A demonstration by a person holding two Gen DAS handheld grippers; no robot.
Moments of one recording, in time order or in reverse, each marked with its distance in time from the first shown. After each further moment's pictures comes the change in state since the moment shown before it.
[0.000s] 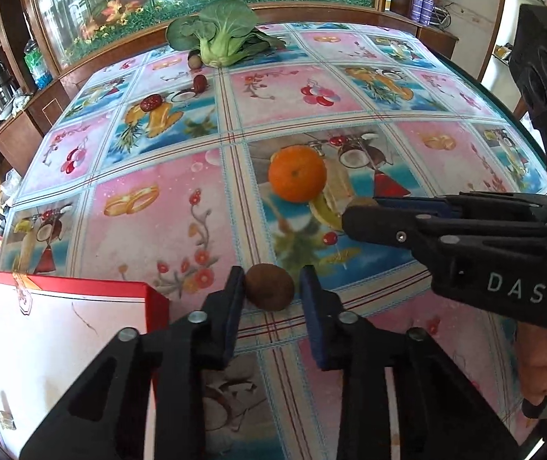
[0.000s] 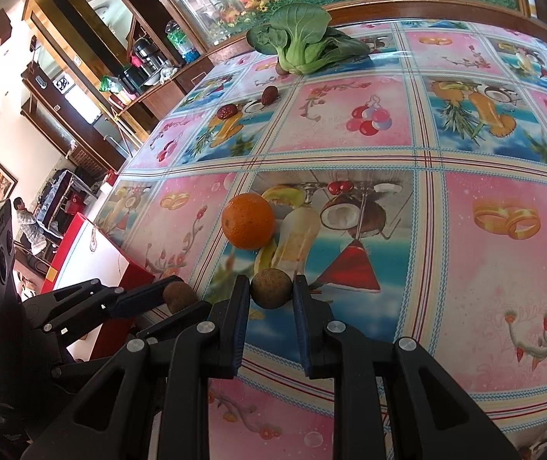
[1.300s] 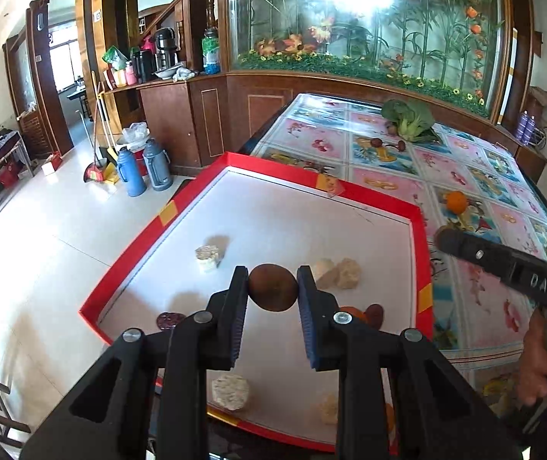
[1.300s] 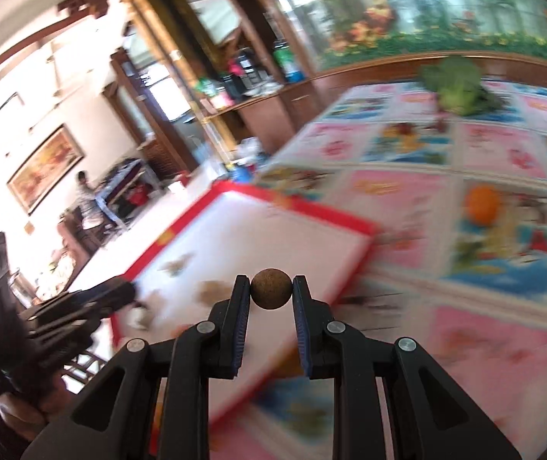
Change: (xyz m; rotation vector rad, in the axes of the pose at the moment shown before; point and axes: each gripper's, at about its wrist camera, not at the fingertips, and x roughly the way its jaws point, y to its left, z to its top) left arm -0.169 0.133 -0.167 -0.411 -0.259 0.309; right arm -0.014 0.164 -0.067 -0.221 -0.134 0.248
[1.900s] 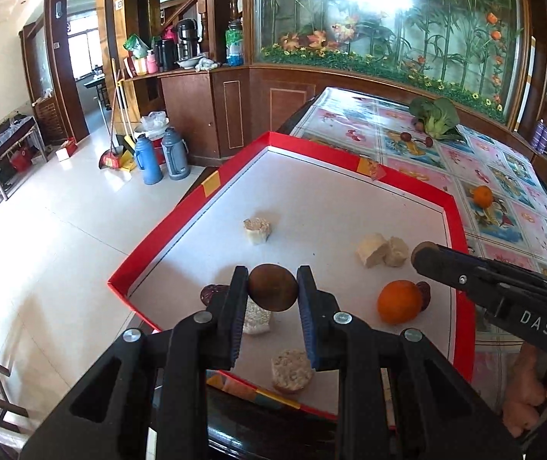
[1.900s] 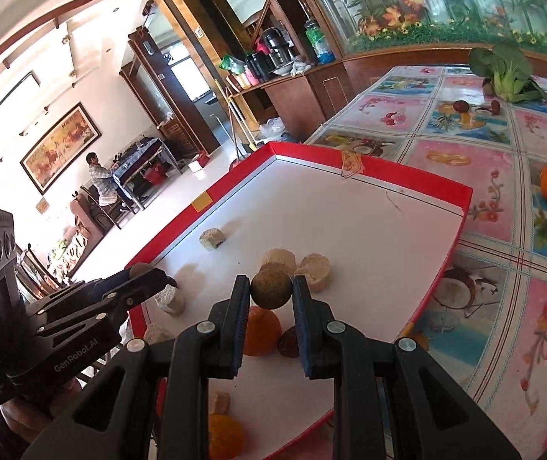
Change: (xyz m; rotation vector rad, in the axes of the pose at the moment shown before) left arm 0.004 0.033 -0.022 -0.054 0.009 0.046; right arm 0.038 0.033 -0.021 -0.034 0.053 0.040
